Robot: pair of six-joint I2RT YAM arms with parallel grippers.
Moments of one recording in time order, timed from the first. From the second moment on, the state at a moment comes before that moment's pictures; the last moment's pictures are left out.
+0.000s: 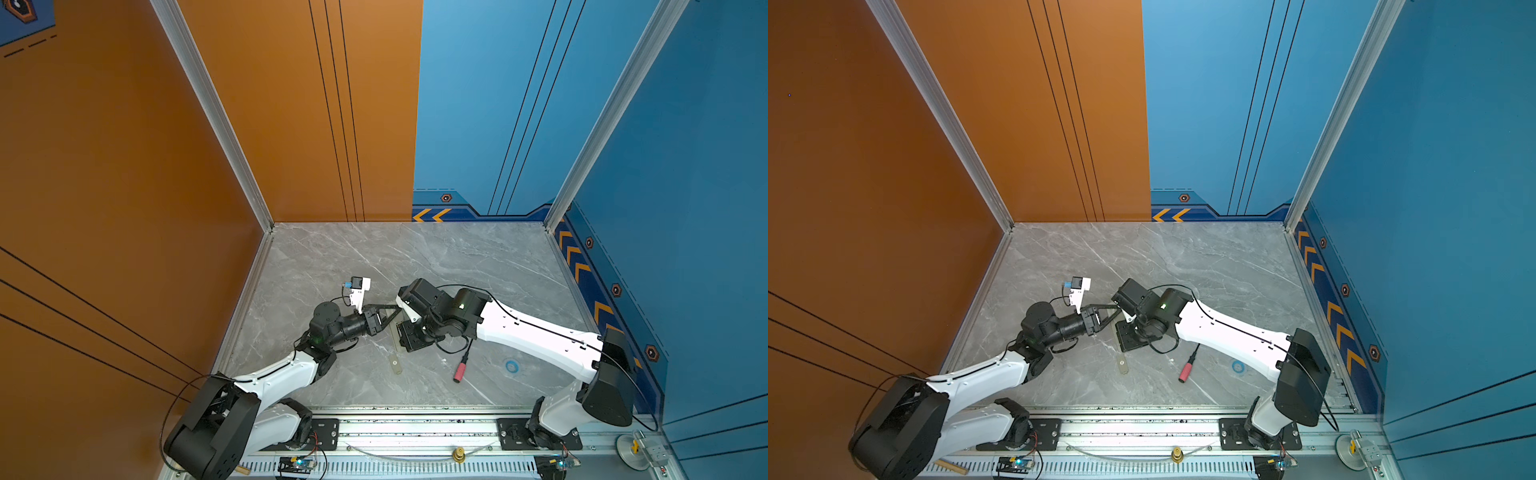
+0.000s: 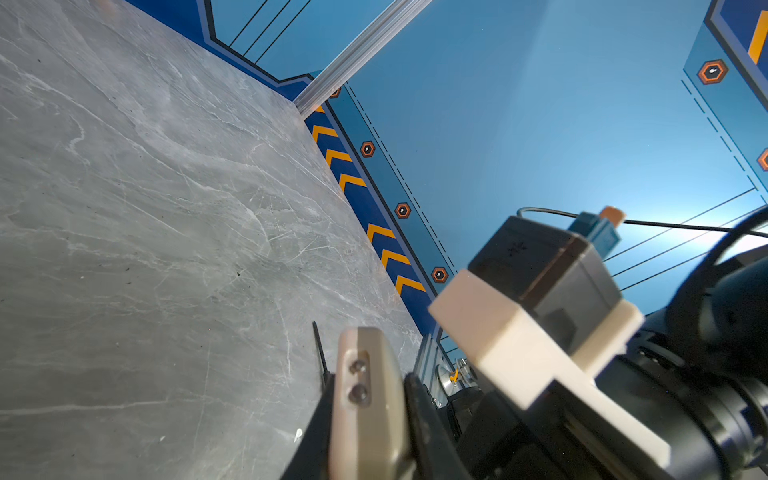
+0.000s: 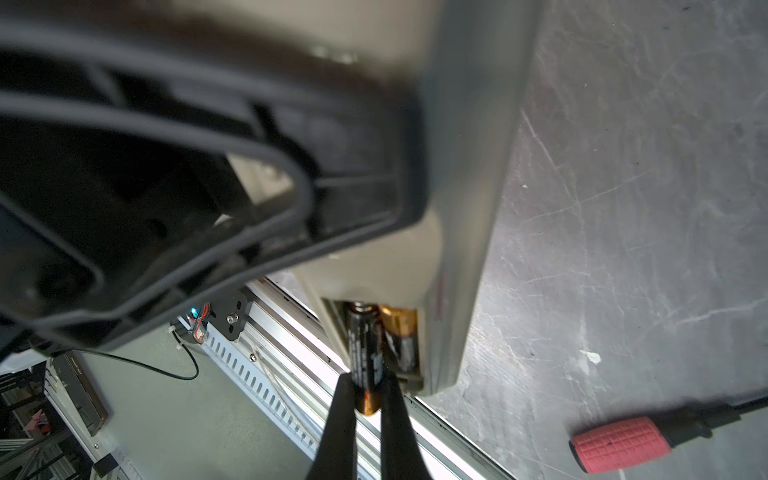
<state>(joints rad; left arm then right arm) -0.49 1.18 0.34 0.80 0.64 -0.91 1.00 1.56 1.36 -0.88 -0.17 0.62</state>
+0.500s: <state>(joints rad) -0.49 1.18 0.34 0.82 0.64 -0.93 1.00 1.56 1.37 -0.90 -0.17 0.62</state>
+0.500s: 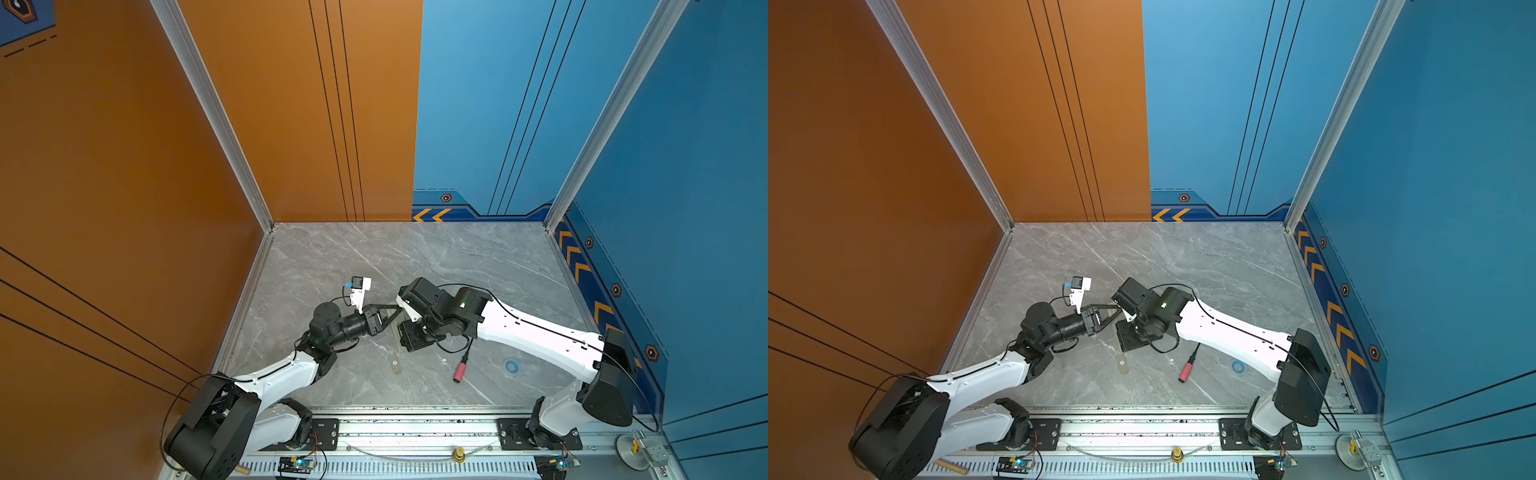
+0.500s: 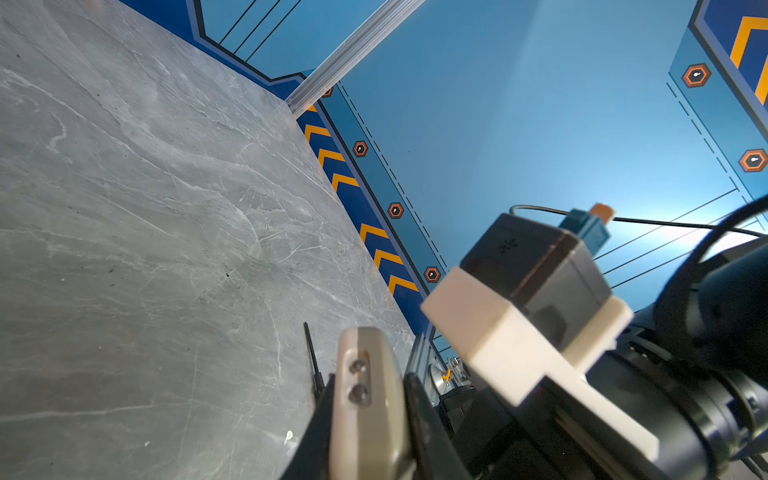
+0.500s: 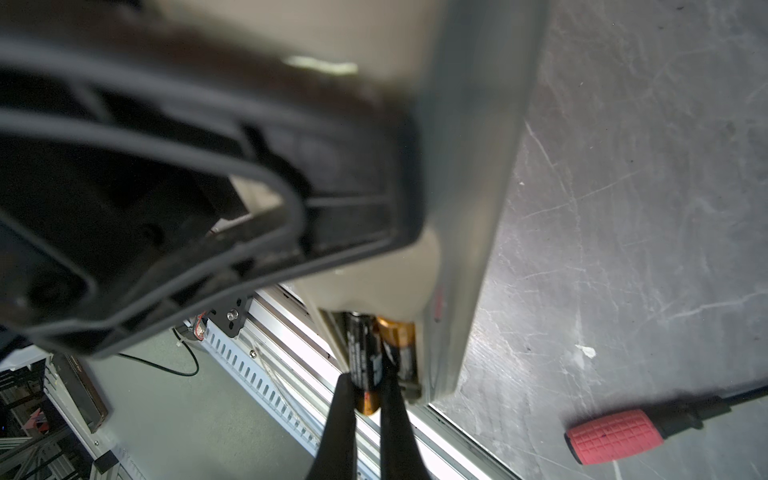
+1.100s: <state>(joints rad) -0.49 1.19 0.34 0.84 0.64 -0.95 1.00 1.56 1.38 -0.91 -0.16 0.62</state>
